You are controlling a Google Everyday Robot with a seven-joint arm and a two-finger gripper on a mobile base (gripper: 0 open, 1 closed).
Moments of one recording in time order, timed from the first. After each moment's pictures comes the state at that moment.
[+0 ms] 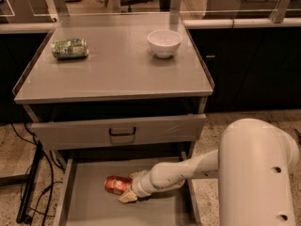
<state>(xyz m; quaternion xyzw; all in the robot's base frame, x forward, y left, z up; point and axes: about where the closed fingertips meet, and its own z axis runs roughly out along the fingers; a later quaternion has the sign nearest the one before) 0.503 0.100 0.351 -0.54 0.76 0.23 0.28</state>
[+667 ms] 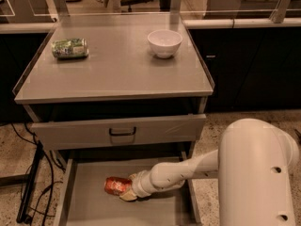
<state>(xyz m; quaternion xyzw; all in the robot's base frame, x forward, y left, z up) 0.503 0.100 0.351 -0.54 0.76 0.23 0.28</state>
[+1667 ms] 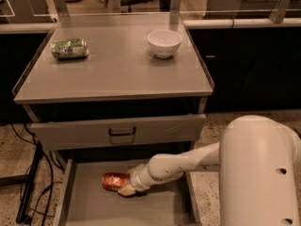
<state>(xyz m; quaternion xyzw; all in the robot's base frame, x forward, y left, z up) 0.510 0.108 0.376 -0.56 0.75 0.24 0.26</state>
